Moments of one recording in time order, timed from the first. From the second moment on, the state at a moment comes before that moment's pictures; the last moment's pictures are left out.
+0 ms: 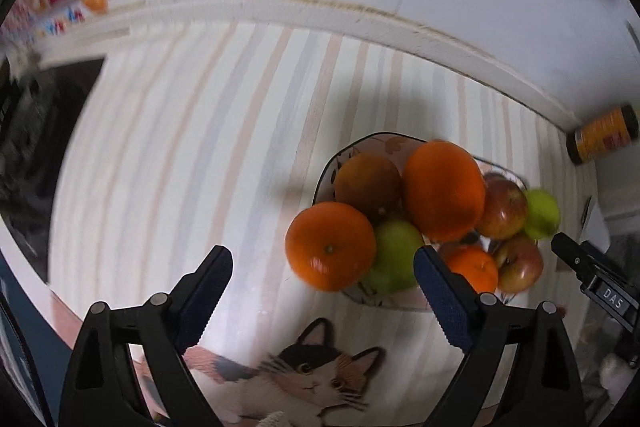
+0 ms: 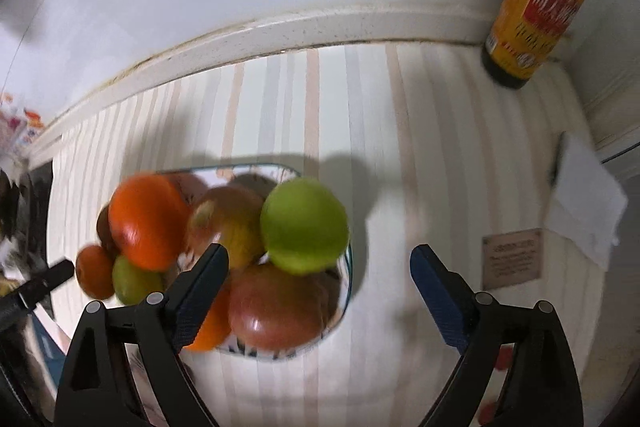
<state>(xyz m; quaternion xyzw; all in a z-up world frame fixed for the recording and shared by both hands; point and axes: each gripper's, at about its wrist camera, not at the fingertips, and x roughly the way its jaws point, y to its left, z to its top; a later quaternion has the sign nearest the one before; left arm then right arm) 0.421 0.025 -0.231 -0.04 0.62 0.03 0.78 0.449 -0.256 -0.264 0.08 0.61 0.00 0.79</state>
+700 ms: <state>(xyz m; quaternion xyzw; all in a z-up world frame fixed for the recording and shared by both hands) 0.255 0.016 -0.094 0.02 0.48 -0.04 0.88 0.236 -0.191 -0.108 0.05 0.48 -0.04 0.87</state>
